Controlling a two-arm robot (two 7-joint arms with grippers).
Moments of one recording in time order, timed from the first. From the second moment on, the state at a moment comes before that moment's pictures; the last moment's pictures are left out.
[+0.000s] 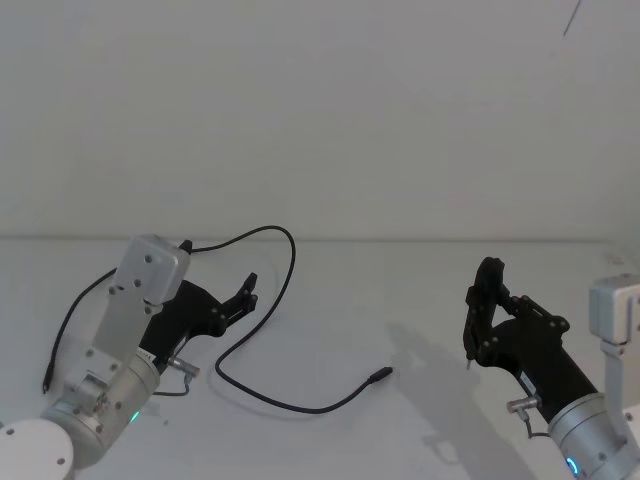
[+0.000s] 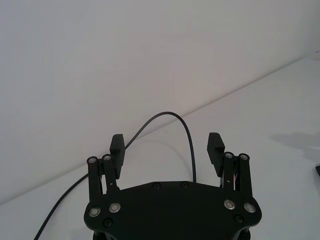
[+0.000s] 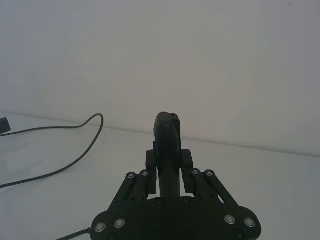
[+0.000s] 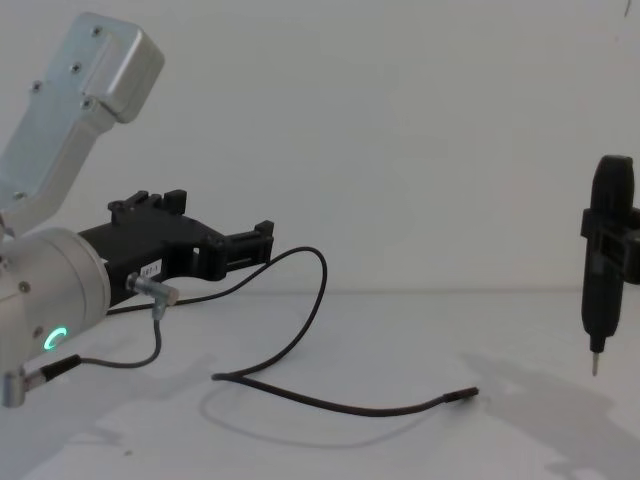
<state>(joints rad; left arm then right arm) -0.24 0.38 0.45 -1.63 -0.20 0.01 -0.01 -0.01 0.34 -0.23 -1.77 0.29 0.03 0.07</state>
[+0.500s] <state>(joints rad) -0.24 0.38 0.45 -1.63 -0.20 0.01 -0.01 -0.01 0.34 -0.23 -1.77 0.29 0.03 0.07</state>
